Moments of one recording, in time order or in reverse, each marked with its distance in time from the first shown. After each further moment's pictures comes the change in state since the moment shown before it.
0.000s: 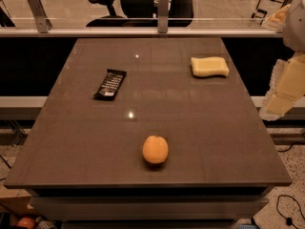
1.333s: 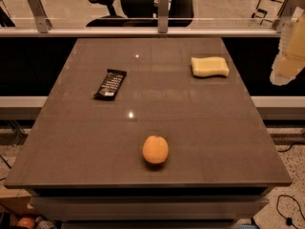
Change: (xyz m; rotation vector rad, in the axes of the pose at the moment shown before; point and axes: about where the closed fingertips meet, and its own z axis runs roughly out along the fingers) arm -0.002 -0.052 -0.029 0.068 0.065 -0.055
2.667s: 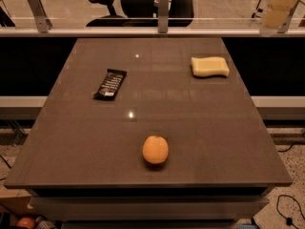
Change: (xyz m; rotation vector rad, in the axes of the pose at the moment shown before) arm -0.025 -0.096 0.010 0.029 -0.008 -0.117
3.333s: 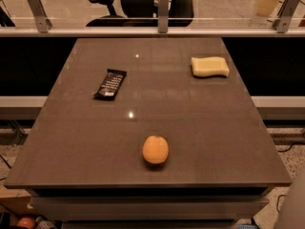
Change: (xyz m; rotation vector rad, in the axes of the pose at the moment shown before) arm -0.004 -0.038 0.014 0.034 -0.036 -0.006
